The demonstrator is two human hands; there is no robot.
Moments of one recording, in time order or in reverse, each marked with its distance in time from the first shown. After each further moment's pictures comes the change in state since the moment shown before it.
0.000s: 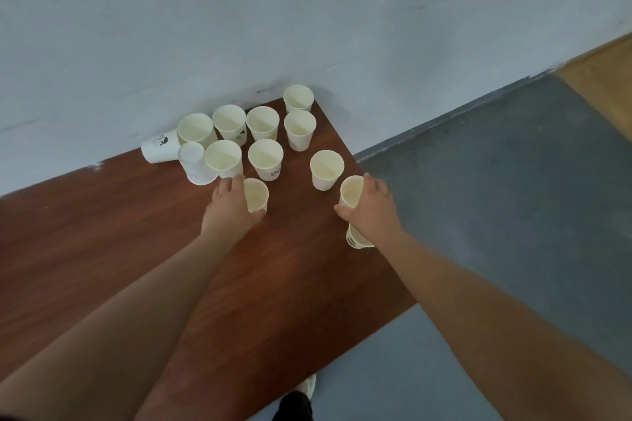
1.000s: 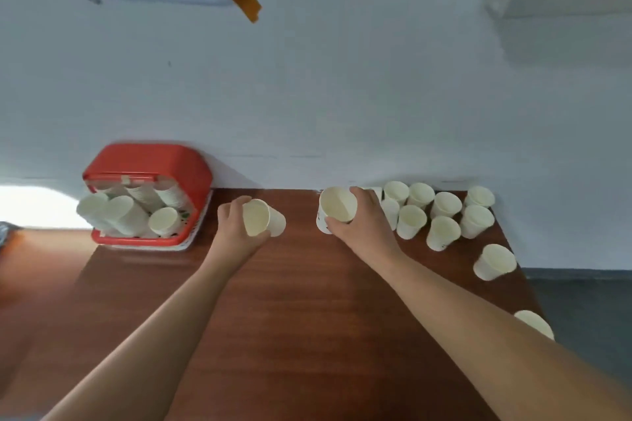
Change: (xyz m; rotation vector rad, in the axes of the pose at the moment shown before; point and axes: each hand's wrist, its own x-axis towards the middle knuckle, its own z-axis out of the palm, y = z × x) left_hand -0.228 -0.210 -0.232 -0.425 0.514 -0.312; right_hand -0.186 -0.332 0.014 0.318 -0.182 -0.675
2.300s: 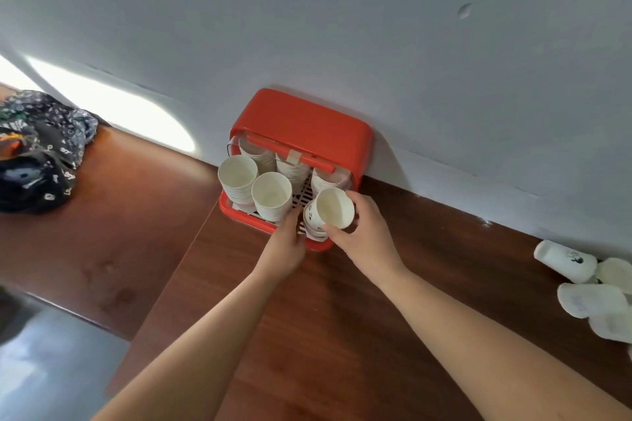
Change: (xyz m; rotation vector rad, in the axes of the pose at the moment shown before) left_hand 0.136 -0.307 -0.109 -0.283 -0.050 -0.147; right_hand 0.123 -0.169 0.370 0.057 -0.307 -0.127
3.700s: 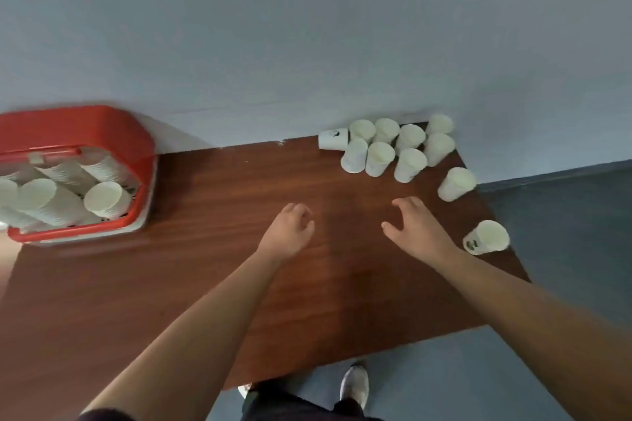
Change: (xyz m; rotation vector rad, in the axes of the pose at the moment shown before) left_hand -0.174 0.181 0.319 0.458 -0.457 0.331; right_hand -0.351 0.238 -0.324 -0.451 0.178 0.496
